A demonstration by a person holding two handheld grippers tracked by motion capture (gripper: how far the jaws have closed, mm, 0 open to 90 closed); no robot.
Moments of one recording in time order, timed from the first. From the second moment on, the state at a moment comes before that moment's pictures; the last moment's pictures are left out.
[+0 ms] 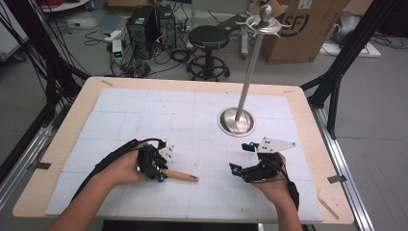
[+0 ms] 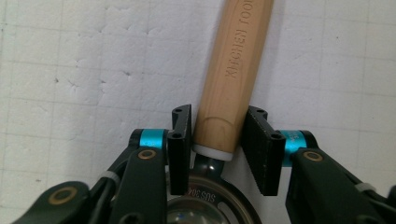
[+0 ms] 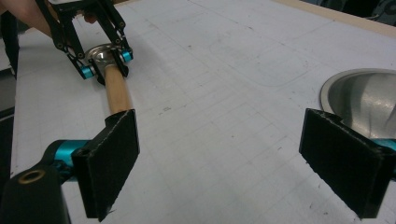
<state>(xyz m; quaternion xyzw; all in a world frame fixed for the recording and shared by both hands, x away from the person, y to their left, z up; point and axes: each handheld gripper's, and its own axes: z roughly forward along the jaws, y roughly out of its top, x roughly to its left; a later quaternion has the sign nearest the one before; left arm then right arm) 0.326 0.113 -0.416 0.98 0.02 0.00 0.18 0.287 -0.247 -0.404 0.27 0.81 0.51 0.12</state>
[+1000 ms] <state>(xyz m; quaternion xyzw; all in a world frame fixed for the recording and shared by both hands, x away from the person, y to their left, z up) 0.329 0.138 -0.402 0.96 0.06 0.03 0.26 0.288 -0.247 -0.404 0.27 0.81 0.51 0.12</state>
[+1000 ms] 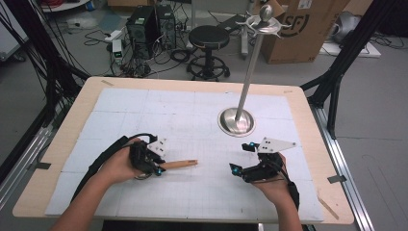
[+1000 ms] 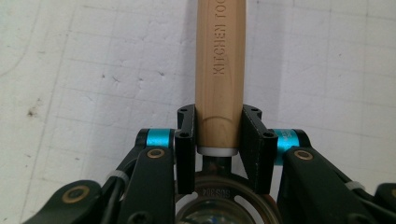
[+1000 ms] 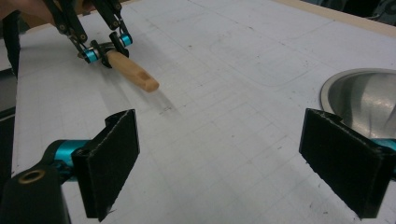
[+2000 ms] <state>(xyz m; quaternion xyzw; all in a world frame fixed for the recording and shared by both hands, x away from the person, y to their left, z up) 0.356 0.148 -0.337 0.86 0.11 0.00 0.50 0.287 -0.246 -0.403 0.27 0.81 0.51 0.12</state>
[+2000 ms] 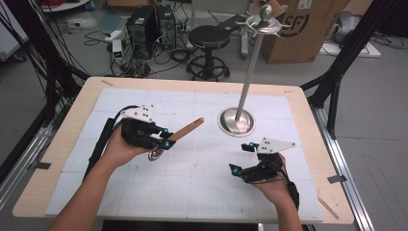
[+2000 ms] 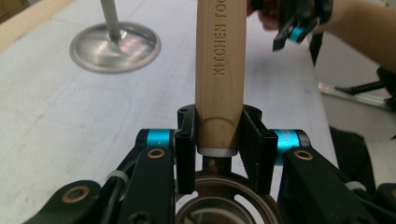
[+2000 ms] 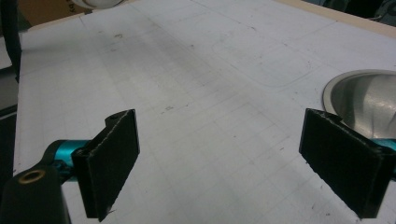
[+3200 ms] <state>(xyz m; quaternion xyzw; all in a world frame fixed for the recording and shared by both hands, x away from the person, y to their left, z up) 0.430 0.106 -0.241 0.80 0.07 -0.01 0.59 0.284 -0.241 -0.404 0.26 0.82 0.50 0.11</state>
